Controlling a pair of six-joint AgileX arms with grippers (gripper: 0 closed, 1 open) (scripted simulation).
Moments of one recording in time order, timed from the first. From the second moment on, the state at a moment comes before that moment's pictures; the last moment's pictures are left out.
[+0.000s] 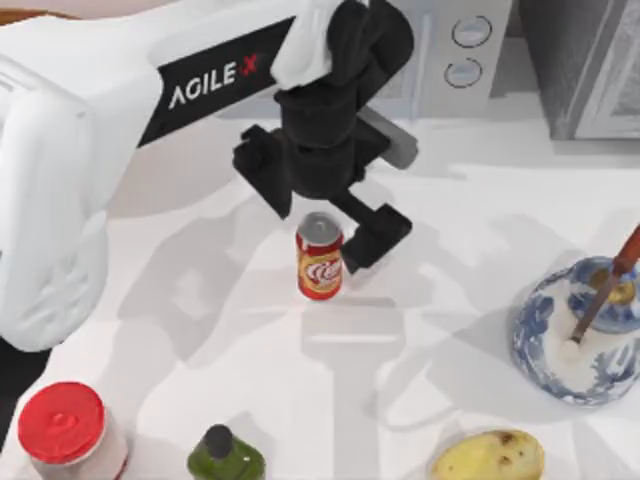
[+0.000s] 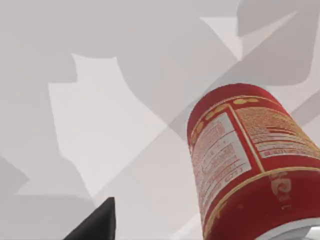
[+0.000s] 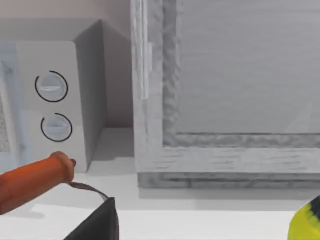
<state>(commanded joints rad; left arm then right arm) -0.65 2.31 2.00 -1.26 0.00 0.16 0.00 0.00 0.00 0.00 0.00 0.00</state>
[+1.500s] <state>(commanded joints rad) -0.65 2.31 1.93 -1.19 0.00 0.16 0.00 0.00 0.00 0.00 0.00 0.00</state>
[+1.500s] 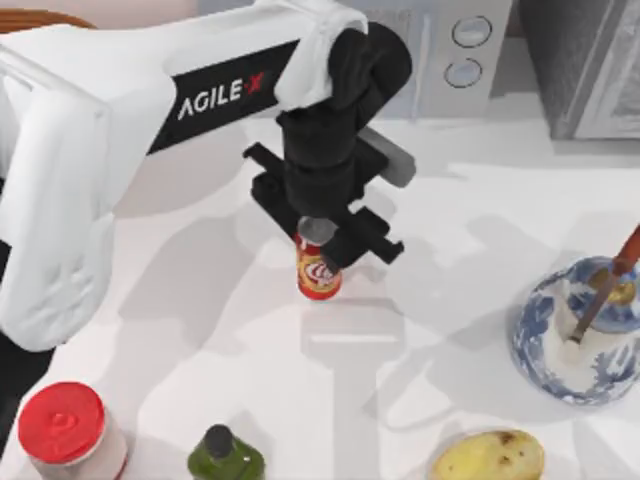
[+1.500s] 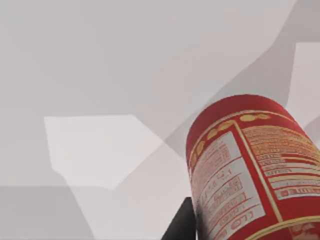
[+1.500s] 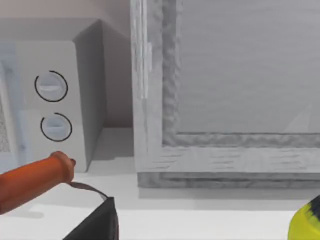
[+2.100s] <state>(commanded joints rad) -0.49 2.17 1.85 -1.25 0.04 0.28 0.00 0.00 0.00 0.00 0.00 0.00</state>
